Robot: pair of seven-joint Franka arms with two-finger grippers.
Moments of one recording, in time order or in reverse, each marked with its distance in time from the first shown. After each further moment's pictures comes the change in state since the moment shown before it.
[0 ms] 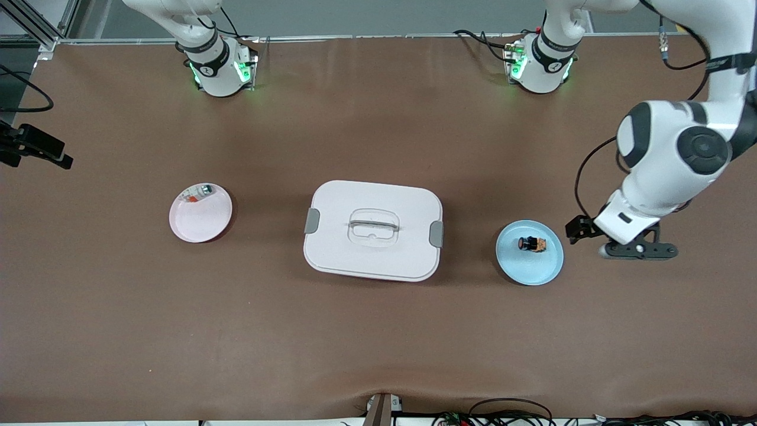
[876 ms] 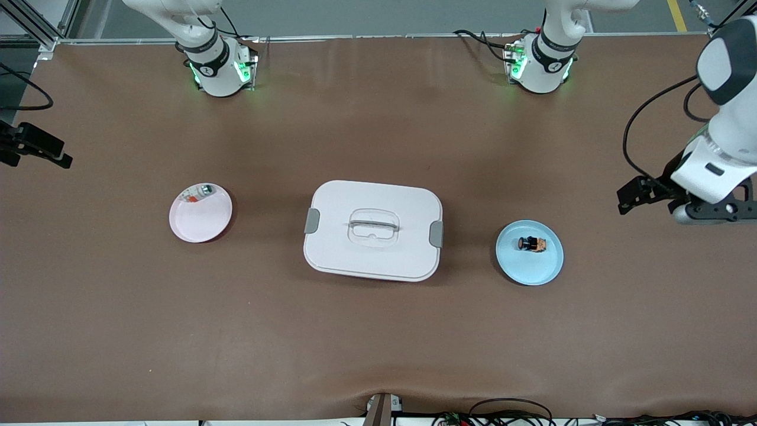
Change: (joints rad) left arm 0.031 -0.163 0.001 0.098 -0.001 -0.226 0.006; right arm 0.000 -0.008 0.002 0.000 0.000 0.004 0.000
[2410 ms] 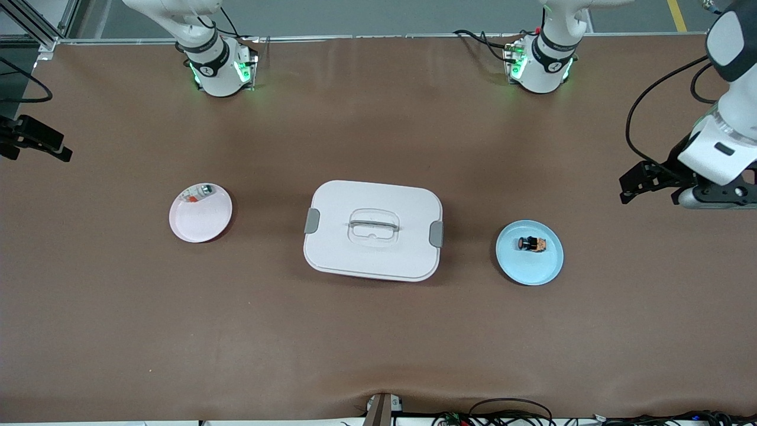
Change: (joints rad) left arm 0.233 -0.033 -0.251 0.024 -0.002 -0.029 0.000; right arm 0.000 -0.016 0.000 -0.012 0.000 -0.020 0.001
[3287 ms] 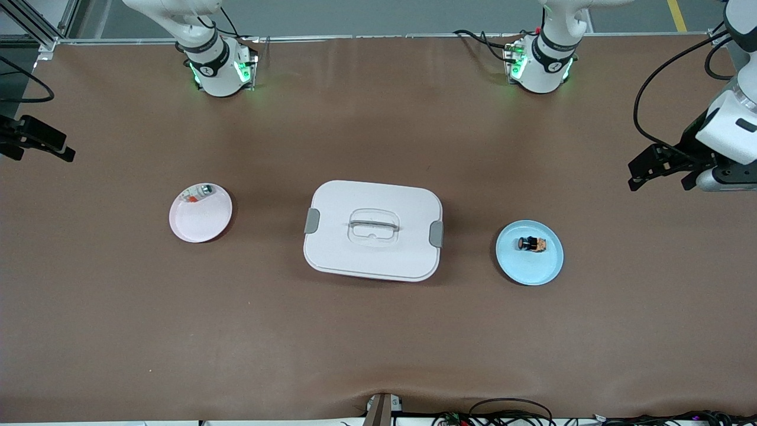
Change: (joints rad) left arm 0.001 -0.020 -0.010 0.050 -0.004 -0.084 -0.041; right arm 0.000 0.000 -0.001 -0.002 0.018 0.000 0.002
